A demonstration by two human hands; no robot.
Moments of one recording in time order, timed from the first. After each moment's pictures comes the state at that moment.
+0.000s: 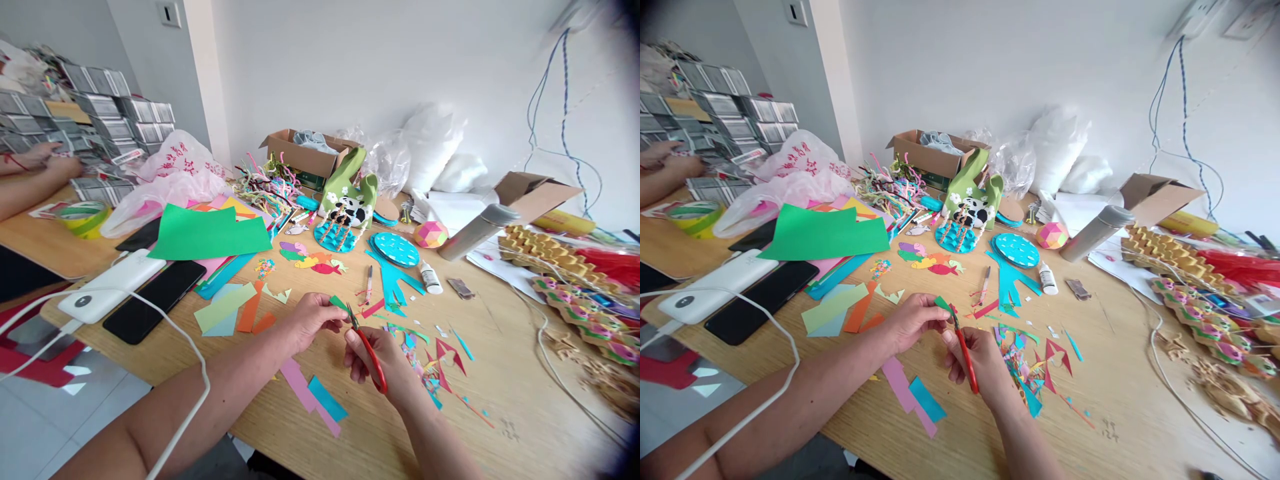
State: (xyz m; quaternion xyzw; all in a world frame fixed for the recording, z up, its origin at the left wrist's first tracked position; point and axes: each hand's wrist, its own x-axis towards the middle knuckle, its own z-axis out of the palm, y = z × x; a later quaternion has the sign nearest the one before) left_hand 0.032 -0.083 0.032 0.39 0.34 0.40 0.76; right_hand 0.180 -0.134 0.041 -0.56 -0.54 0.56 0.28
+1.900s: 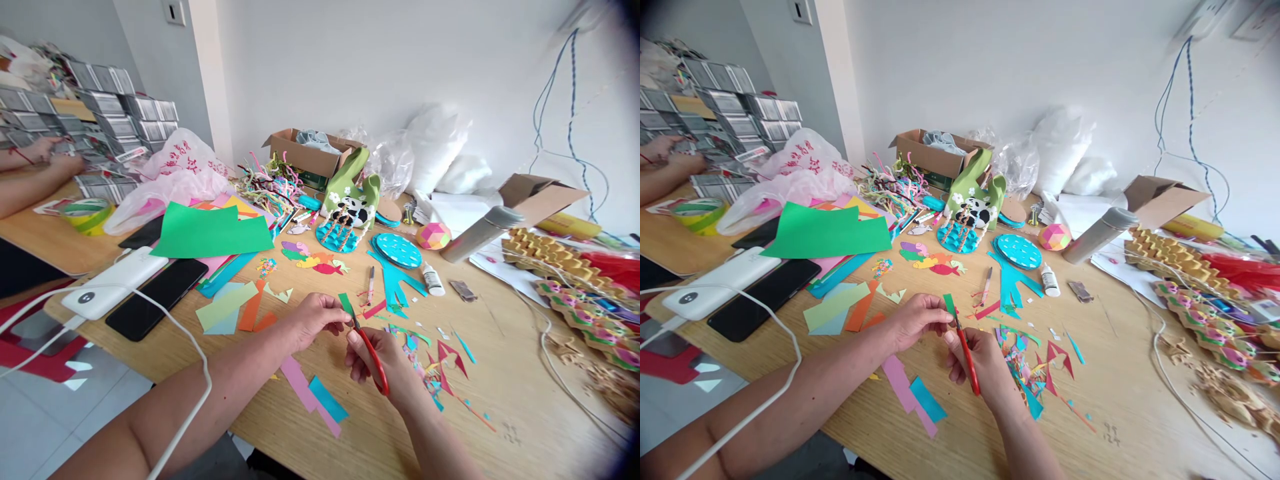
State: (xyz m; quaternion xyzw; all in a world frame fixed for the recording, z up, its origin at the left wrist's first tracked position) left_hand 0.030 -0.080 0.029 0.42 0.35 0.36 0.76; right_hand 0.178 -0.134 0.043 -0.57 -0.52 0.57 0.28
